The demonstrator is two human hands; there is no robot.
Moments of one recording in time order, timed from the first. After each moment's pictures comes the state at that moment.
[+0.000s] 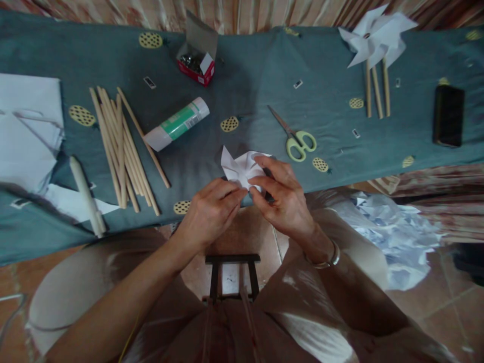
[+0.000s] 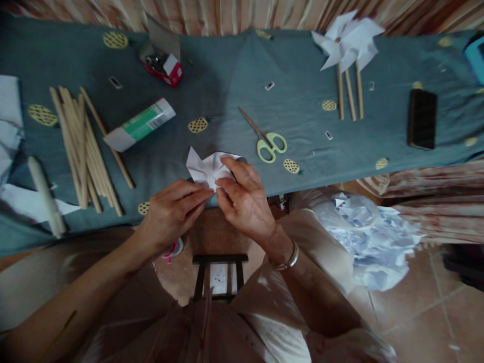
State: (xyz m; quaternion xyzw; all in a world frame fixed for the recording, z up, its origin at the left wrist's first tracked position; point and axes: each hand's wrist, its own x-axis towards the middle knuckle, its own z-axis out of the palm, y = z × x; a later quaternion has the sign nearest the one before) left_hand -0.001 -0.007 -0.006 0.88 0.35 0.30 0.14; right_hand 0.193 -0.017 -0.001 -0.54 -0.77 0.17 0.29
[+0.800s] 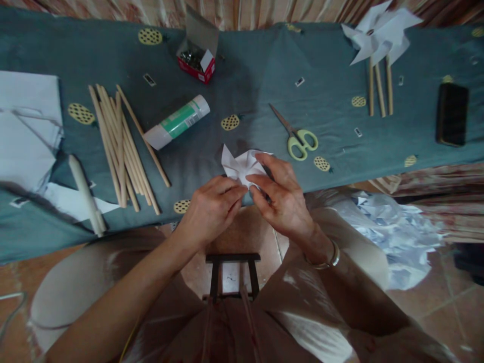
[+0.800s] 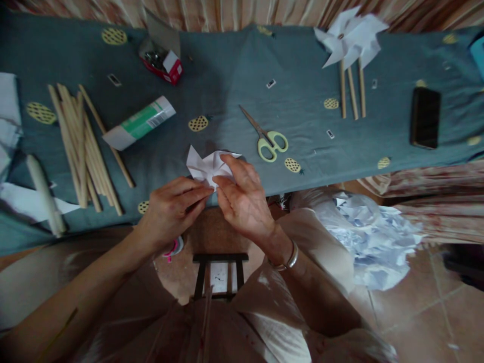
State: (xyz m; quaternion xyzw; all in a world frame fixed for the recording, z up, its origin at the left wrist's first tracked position) left_hand -0.002 -0.004 -0.007 0.87 0.36 0.28 0.18; right_hand 0.190 -0.019 -0.001 -0.55 -0.78 0.18 0.26
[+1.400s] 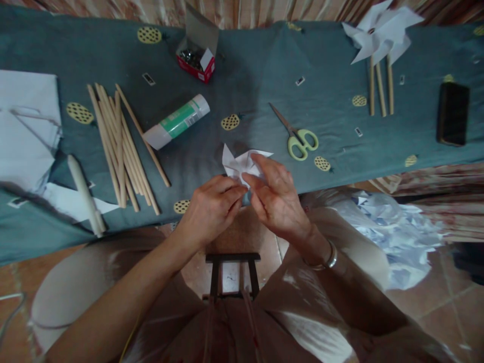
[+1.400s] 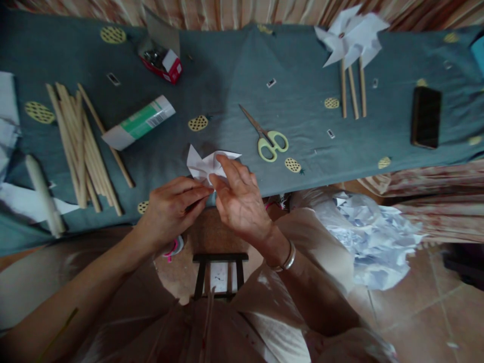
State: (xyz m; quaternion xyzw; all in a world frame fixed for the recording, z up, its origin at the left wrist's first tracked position) left_hand -0.002 -0.002 -0.006 0.87 0.37 0.28 0.19; right_hand 0.186 -0.022 -0.002 -0.53 -0.82 0.11 0.19
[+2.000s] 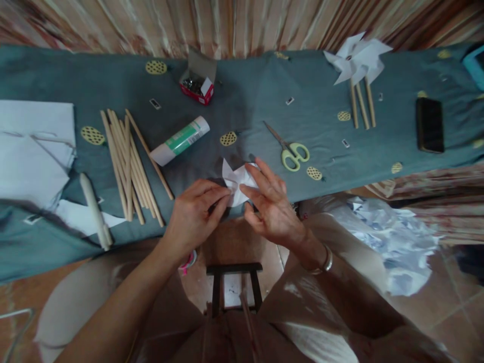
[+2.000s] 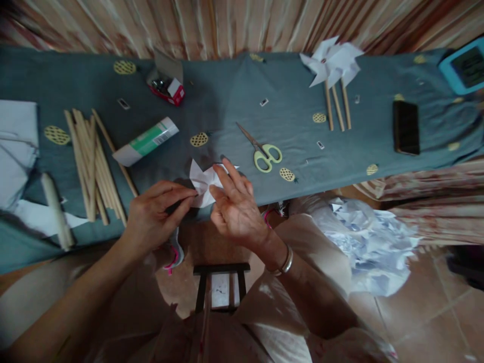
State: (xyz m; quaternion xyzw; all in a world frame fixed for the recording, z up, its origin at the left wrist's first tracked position) left_hand -0.022 0.006 0.004 0.81 0.43 0.33 0.21; right_hand 0.181 -0.020 -0.004 -0.51 -0.82 0.14 0.22
